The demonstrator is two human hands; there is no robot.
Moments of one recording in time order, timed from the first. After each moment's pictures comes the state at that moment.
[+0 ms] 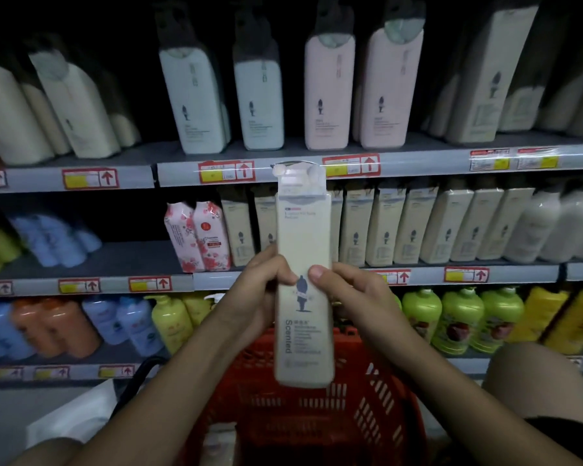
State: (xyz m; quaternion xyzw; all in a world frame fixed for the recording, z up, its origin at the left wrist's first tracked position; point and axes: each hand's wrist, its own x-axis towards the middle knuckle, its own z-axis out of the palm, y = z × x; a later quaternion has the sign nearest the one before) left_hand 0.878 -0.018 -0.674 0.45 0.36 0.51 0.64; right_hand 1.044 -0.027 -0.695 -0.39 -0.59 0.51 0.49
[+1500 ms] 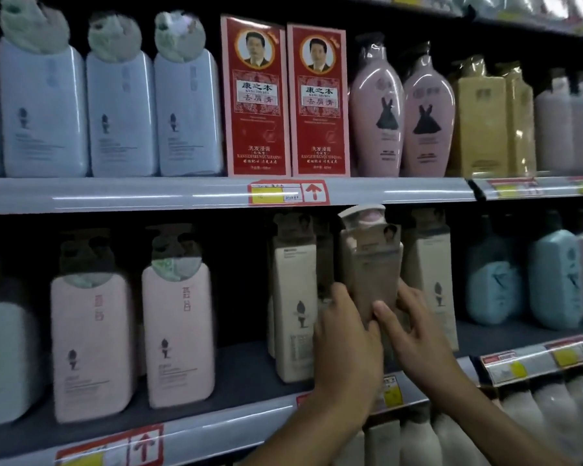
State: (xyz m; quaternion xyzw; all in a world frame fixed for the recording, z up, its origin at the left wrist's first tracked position) left_hand 1.290 0.206 -0.531 0.70 0.41 0.57 0.13; right_hand 1.409 0.212 -0.547 -0.45 -0.62 0.03 0.64
